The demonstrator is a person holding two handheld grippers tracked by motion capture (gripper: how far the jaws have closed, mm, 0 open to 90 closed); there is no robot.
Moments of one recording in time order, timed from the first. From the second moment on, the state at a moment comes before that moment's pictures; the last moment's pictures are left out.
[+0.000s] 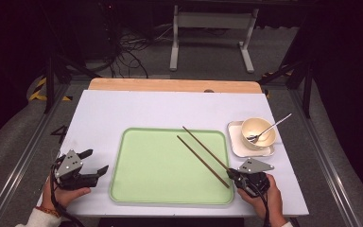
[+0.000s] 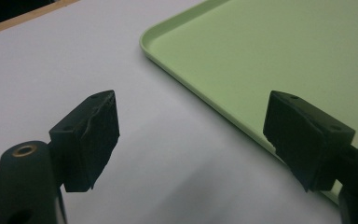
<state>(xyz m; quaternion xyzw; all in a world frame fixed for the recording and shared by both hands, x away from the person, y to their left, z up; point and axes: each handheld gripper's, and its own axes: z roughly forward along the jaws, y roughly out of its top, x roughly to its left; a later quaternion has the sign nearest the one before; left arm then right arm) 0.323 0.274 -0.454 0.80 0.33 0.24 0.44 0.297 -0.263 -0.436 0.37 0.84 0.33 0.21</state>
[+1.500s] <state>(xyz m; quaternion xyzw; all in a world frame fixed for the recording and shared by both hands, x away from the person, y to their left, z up) 0.323 0.274 -0.455 0.80 0.33 0.24 0.44 0.302 -0.250 -0.443 0.38 0.84 0.33 0.20</state>
